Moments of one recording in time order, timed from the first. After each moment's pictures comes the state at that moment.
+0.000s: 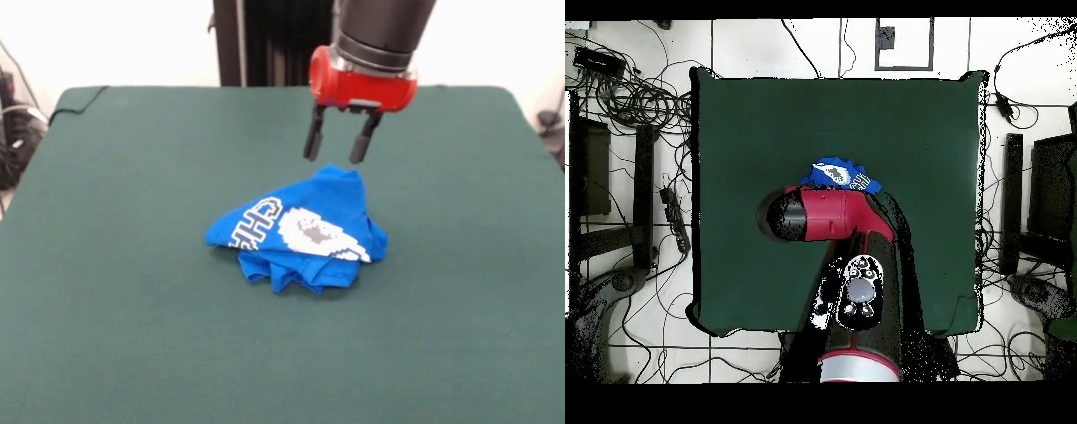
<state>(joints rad) 0.06 -0.56 -0.19 1.54 -0.14 0.50 1.57</state>
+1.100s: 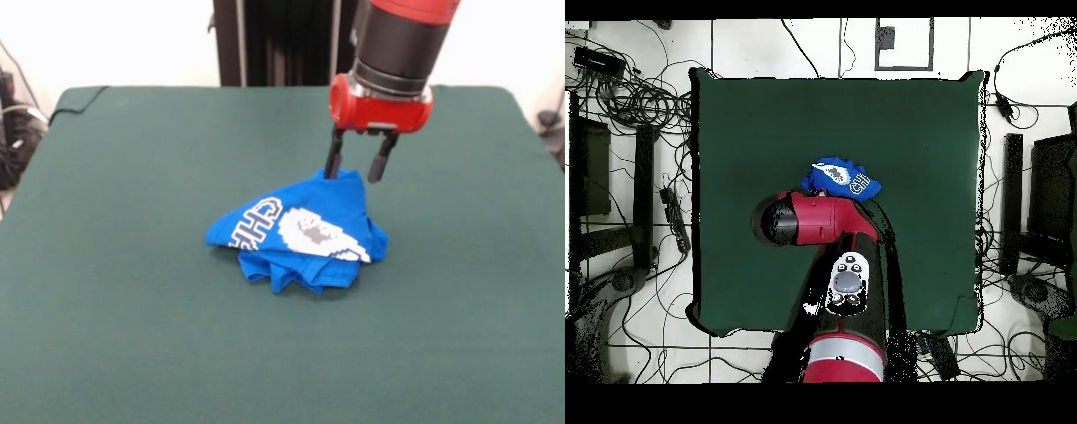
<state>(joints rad) 0.08 -0.50 -0.19 1.56 -0.09 0.40 1.57</state>
